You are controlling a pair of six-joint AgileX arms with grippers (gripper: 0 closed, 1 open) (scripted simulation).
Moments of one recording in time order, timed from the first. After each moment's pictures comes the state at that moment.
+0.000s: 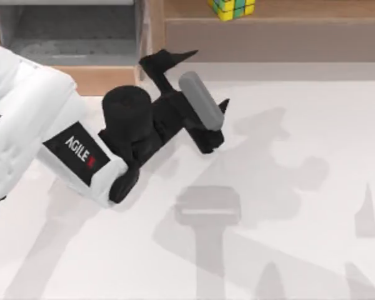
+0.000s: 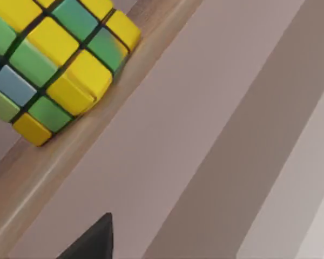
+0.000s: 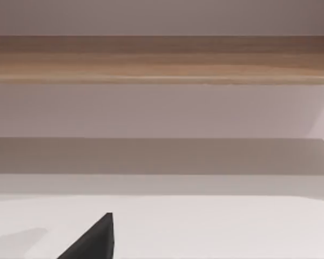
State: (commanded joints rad) left arm -0.53 2.28 1.00 1.25 0.18 0.80; right arm 0.00 0.00 0.00 0.00 0.00 0.00
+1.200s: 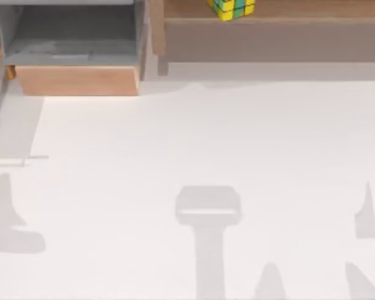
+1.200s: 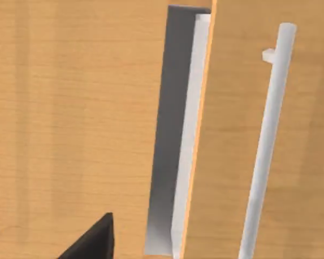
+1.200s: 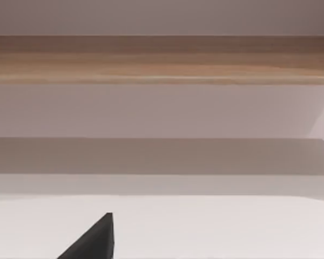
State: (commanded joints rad) left arm 0.65 1.97 0.39 1.51 0.79 1.54; right arm 0.00 0.00 0.00 0.00 0.00 0.00
